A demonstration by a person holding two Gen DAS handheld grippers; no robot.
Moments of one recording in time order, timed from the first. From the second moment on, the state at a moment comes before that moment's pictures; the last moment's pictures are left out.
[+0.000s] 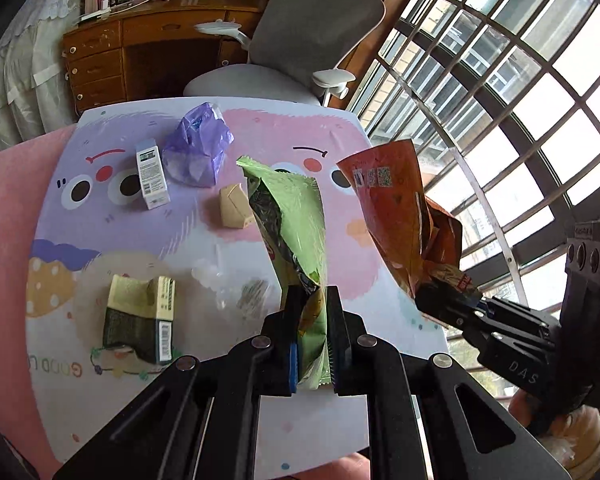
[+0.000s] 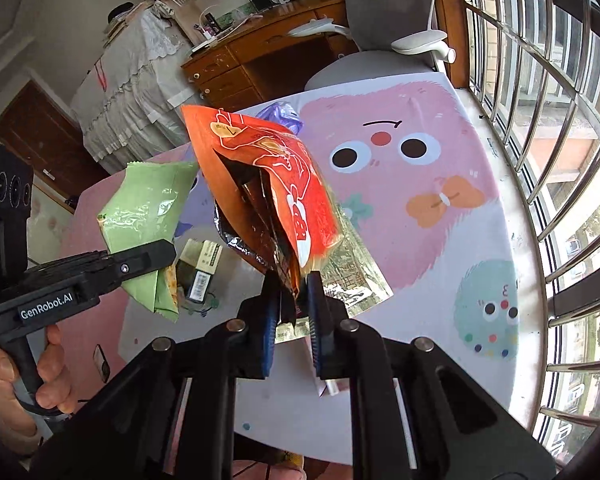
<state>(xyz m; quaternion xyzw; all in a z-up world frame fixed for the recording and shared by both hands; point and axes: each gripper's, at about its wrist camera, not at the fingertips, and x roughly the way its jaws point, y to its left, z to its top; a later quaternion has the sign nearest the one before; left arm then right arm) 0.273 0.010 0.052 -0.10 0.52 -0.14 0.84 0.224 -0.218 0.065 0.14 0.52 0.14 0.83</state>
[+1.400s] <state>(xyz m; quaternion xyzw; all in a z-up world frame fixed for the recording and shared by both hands) -0.063 0.074 -0.366 -0.07 0.65 -0.17 0.73 -0.101 -0.051 -0.372 0.16 0.73 0.04 0.66</state>
